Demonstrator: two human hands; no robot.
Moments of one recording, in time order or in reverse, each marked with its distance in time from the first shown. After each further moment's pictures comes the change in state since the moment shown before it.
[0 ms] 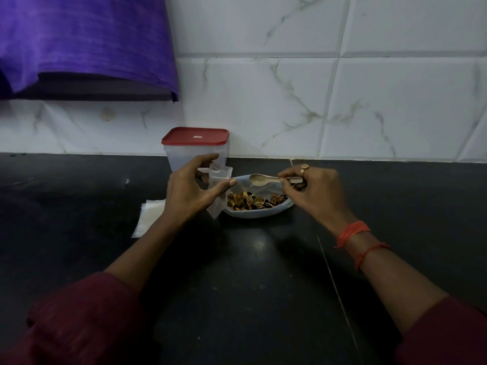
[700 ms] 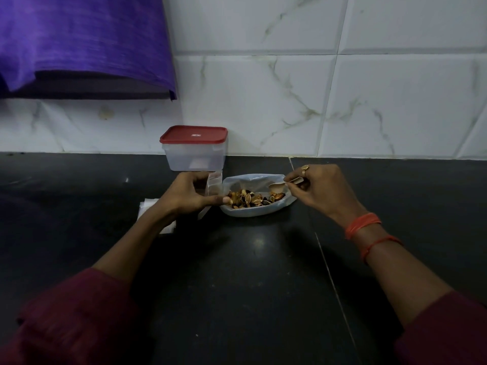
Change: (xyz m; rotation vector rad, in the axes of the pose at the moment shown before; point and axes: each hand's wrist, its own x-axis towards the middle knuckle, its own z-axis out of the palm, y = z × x) left_hand 0.008 -0.012 -0.009 -0.178 -0.430 -0.385; right_hand 0.005 0.019 -0.012 -0.105 -0.189 -0.044
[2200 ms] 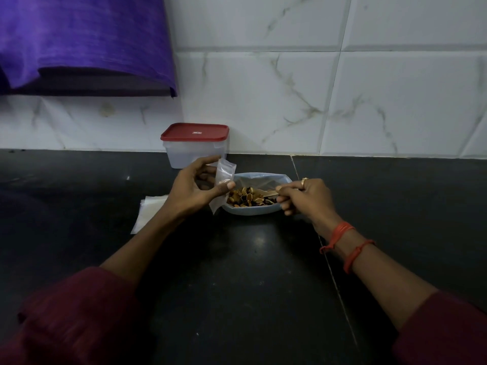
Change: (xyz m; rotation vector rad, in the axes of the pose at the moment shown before) left_hand -0.004 -0.002 0.017 -0.090 0.203 0.237; right_hand -0.006 -0.031 0.034 0.706 -0.033 0.830
